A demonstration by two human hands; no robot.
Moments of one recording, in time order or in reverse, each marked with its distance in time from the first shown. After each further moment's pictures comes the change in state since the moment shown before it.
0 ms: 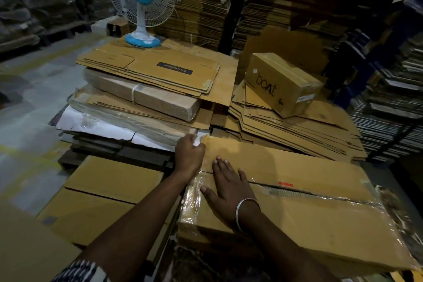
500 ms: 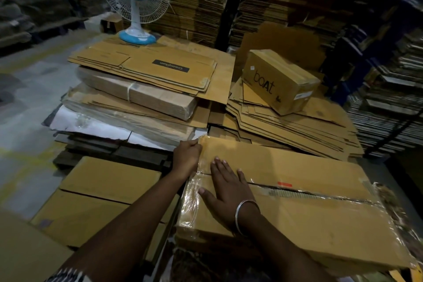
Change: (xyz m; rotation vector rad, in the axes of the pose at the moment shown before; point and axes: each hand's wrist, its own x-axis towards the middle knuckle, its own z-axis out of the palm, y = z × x) left_hand 0.010 -0.008 0.001 -0.071 -0.150 -0.166; right_hand 0.001 0.001 0.002 0.011 0.014 0.001
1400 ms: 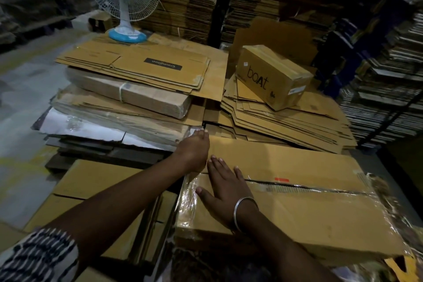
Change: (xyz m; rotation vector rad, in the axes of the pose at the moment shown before) left_hand 0.008 0.028 0.005 1.250 -0.299 0.569; right_hand 0.001 -0.002 -0.003 0.009 0.018 -0.001
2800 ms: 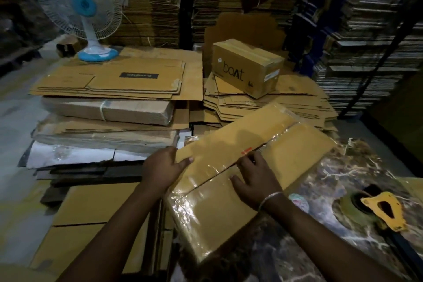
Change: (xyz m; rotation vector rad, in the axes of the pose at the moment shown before) left_hand -0.060 -0.020 0.009 -0.365 0.269 -0.161; right_hand -0.055 0.063 -0.013 0.121 0.389 0.228
